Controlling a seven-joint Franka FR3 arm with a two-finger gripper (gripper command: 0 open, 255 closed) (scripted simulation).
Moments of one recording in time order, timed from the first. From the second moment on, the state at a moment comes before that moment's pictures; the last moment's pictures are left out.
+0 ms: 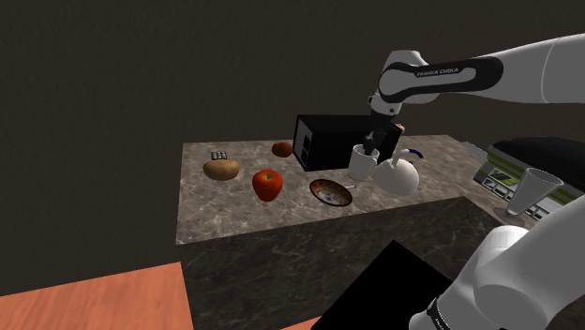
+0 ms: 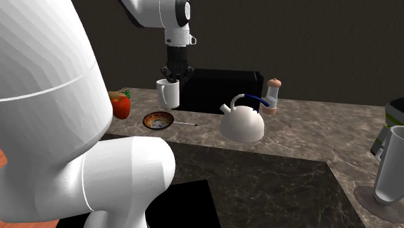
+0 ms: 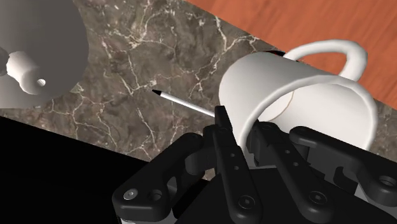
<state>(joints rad) 0.06 -0.25 -0.41 -2.17 -0.07 1.89 -0.38</state>
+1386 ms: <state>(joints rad) 0.12 -0.13 -0.35 -2.25 0.00 2.08 -0.29</state>
